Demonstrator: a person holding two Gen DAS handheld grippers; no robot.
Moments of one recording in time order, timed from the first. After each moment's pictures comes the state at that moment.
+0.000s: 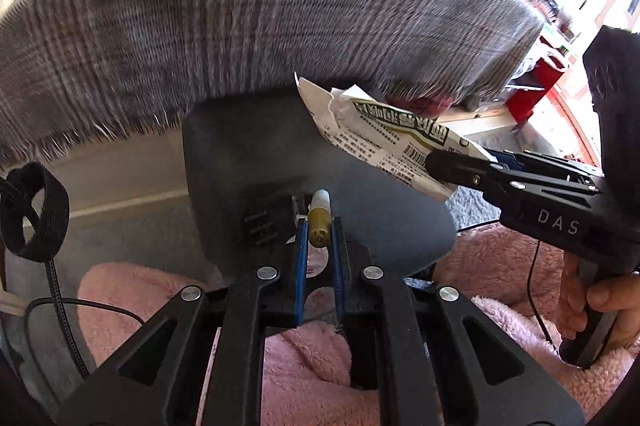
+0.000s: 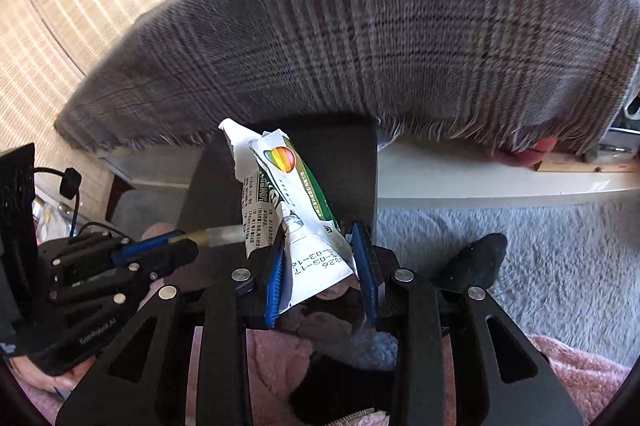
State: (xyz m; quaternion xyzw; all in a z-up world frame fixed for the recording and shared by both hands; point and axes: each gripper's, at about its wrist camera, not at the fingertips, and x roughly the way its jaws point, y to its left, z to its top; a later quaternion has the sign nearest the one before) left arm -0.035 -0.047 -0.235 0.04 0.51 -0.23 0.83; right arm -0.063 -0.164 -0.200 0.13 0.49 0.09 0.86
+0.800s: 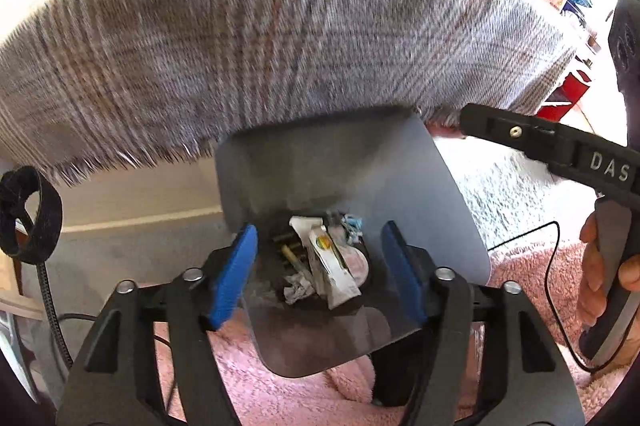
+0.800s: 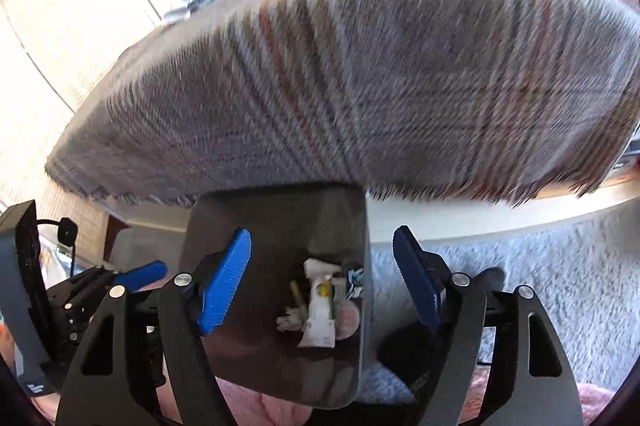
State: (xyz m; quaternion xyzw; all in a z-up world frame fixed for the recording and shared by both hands) left arm -0.007 -0.044 -0.222 0.05 0.49 -0.18 0.85; right arm -0.035 -0.186 -0.171 0.15 0.45 0.05 0.88
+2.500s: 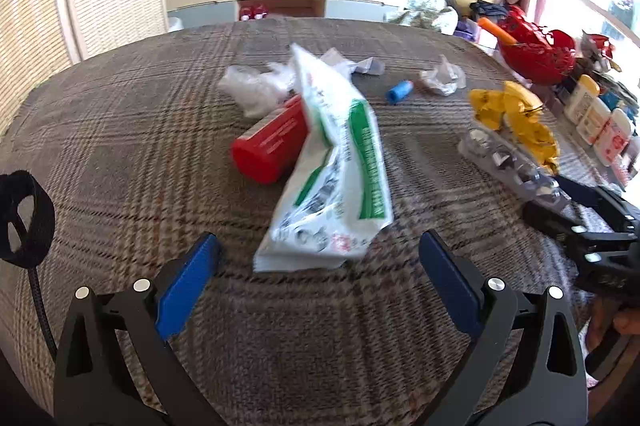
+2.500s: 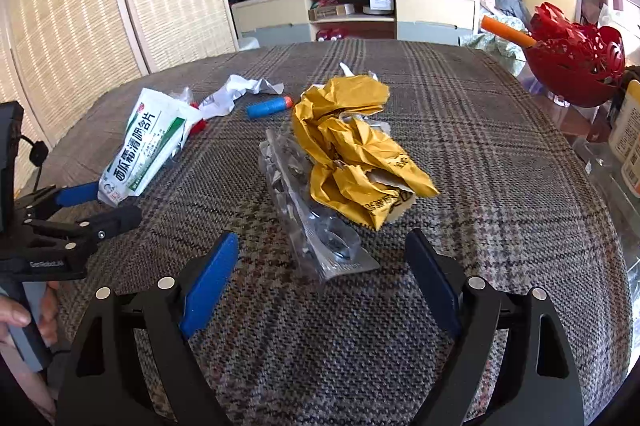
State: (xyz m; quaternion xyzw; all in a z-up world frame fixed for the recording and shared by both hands) left arm 0.208 -0.051 -0.119 0.03 0.41 -0.17 0.90; right arm 0.136 -0.221 -0.093 0.04 0.39 0.04 0.92
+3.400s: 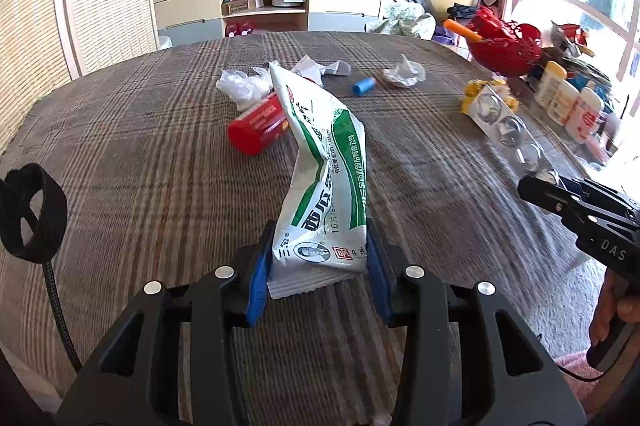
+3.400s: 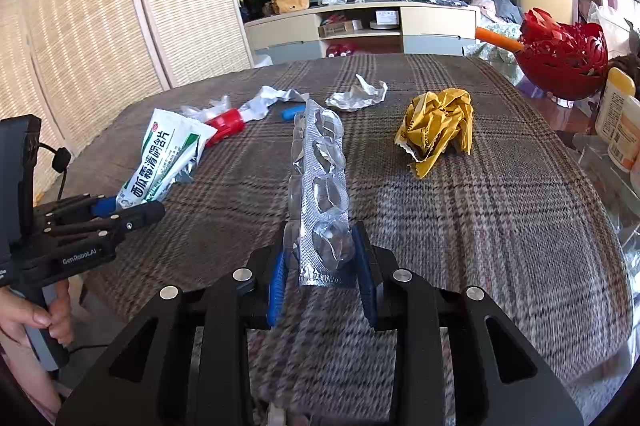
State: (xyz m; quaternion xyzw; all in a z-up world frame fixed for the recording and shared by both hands) left arm 0.147 -0.043 -0.107 0.04 0.38 -0.18 0.91; right arm 0.068 -0.212 -0.072 0.07 0.35 0.06 0.93
